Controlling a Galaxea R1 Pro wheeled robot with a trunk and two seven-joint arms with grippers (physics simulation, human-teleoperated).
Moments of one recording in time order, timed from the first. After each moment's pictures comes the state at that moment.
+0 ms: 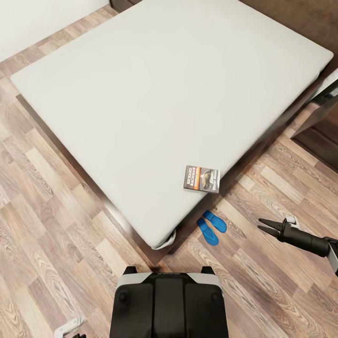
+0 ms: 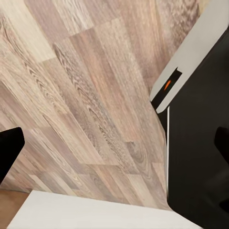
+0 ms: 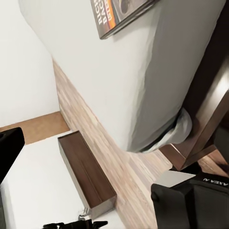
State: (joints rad) left arm -0.35 0.15 0.21 -0.30 0.27 0.13 0.03; right arm -0.82 -0.48 -0.51 -0.45 0.07 0.66 1.55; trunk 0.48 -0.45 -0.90
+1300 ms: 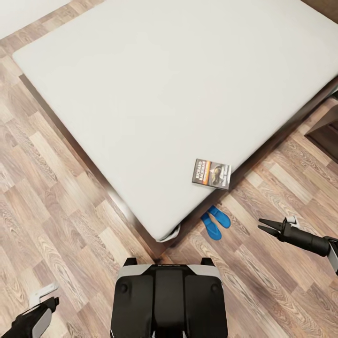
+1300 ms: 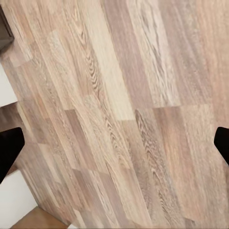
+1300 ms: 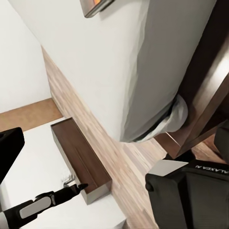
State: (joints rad) left arm -0.50 0.27 0.21 -0.31 0.28 0.05 0.31; right arm -0.82 -0.48 -0.50 -0.46 0.07 0.66 1.55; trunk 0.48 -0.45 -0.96
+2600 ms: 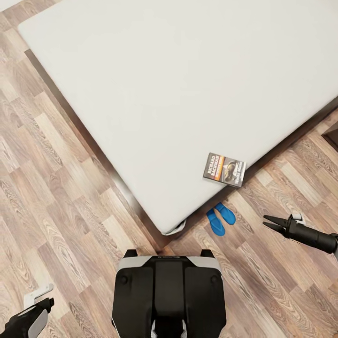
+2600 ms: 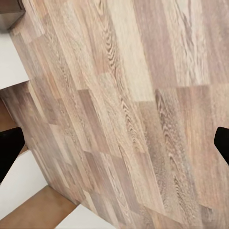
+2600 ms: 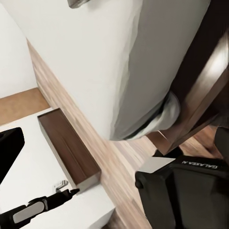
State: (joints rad) left arm -0.50 0.29 0.21 -0.31 0.27 0.04 0.33; right arm -0.84 -0.50 -0.51 -0.48 0.07 0.67 1.54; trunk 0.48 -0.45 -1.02
